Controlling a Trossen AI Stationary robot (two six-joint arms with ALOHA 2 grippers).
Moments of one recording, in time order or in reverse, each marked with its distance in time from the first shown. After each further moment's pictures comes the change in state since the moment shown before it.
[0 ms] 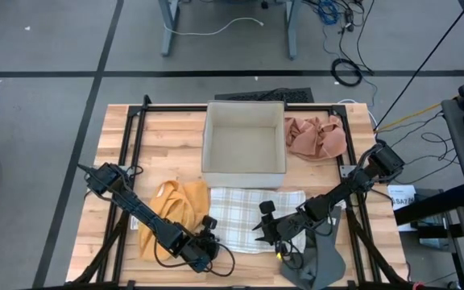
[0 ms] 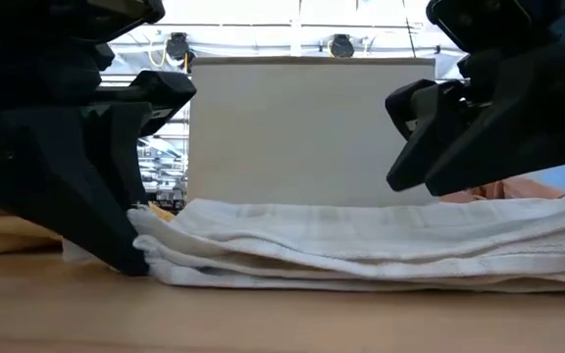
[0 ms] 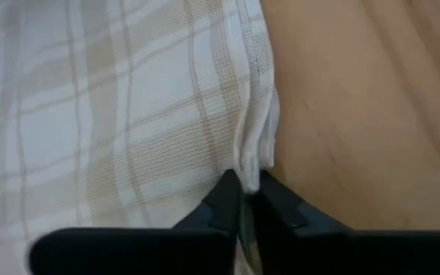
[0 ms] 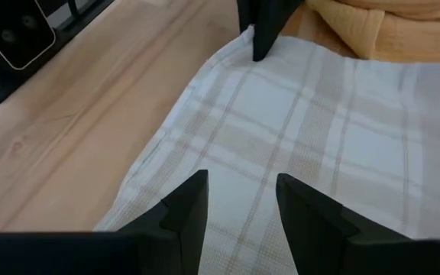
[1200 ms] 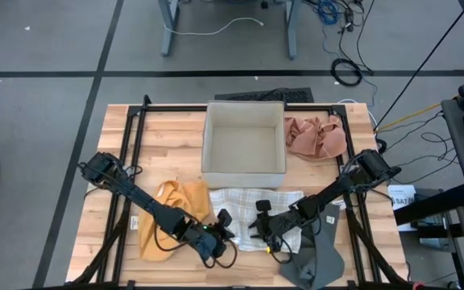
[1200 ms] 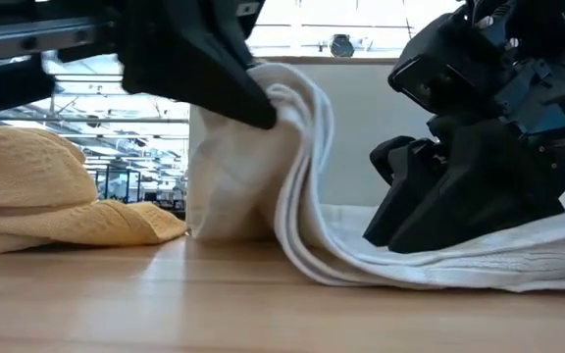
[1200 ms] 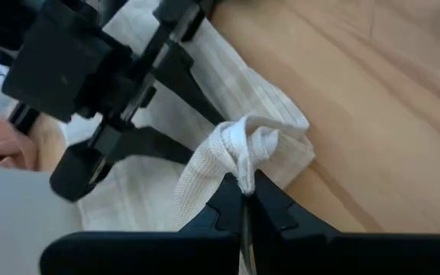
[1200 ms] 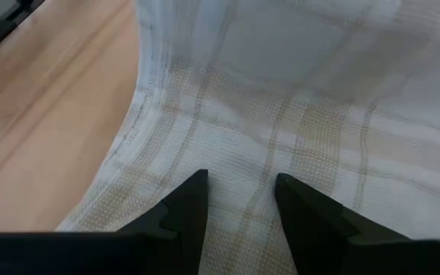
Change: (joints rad) left arm 0.111 -0.123 -0.002 0.216 0.068 0.558; right arm -0.065 0.132 0.002 0.111 -0.057 0.100
